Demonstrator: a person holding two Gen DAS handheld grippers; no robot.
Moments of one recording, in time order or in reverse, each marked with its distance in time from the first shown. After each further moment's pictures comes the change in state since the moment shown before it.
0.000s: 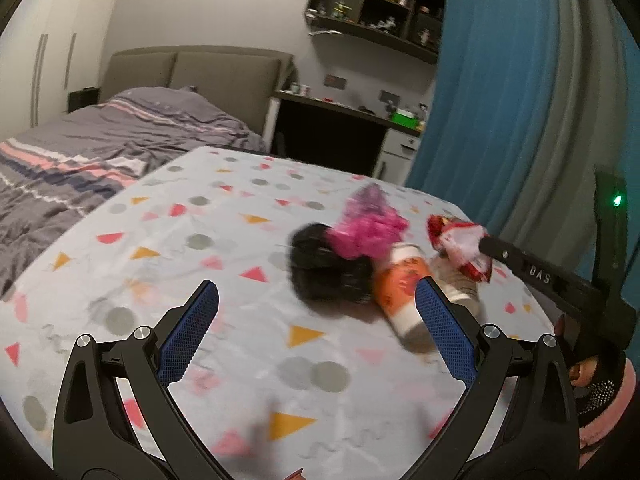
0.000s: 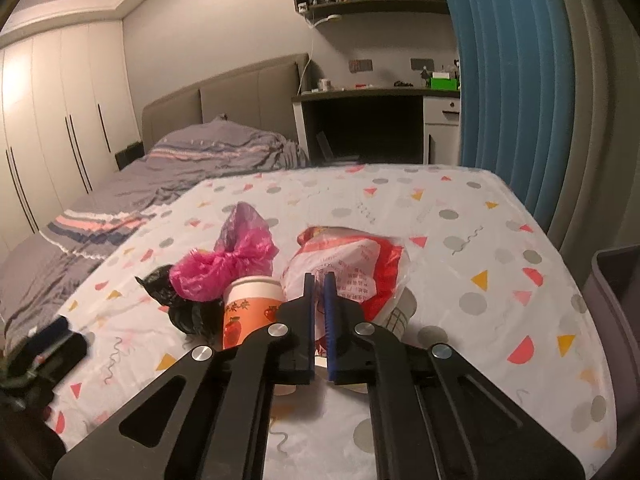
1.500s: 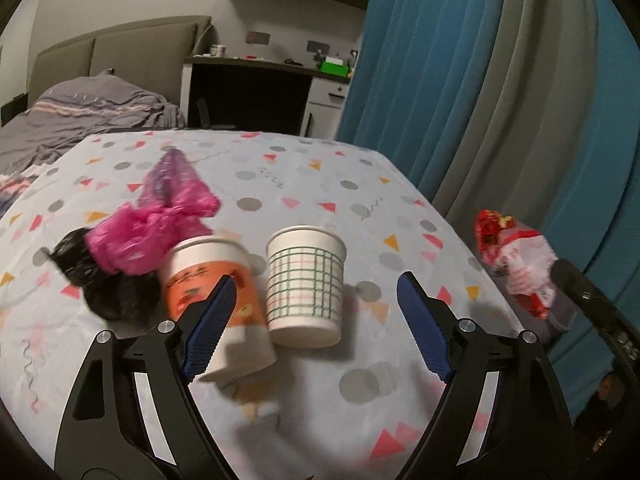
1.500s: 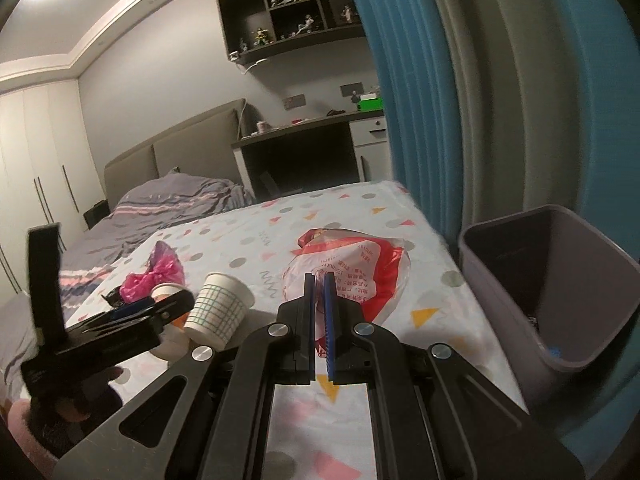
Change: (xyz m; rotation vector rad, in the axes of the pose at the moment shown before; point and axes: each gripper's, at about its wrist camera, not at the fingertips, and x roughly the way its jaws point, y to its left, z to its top) left arm 0.095 -0.143 0.004 0.128 0.173 -0.168; right arm -0.103 -0.128 -0.030 0.156 -0.125 -0.122
